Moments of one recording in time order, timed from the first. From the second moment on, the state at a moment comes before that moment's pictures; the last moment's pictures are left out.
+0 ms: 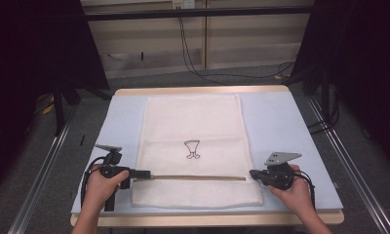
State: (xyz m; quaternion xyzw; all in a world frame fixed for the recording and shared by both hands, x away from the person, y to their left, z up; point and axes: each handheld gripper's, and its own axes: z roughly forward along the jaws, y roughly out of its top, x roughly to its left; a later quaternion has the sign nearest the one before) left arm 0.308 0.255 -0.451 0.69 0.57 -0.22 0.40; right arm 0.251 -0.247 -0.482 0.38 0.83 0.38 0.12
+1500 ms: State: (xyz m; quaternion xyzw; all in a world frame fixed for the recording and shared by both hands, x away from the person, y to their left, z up) left arm 0.304 0.331 -0.469 0.64 0.63 -0.22 0.38; right arm 0.253 -0.247 -0.481 0.38 0.84 0.38 0.12
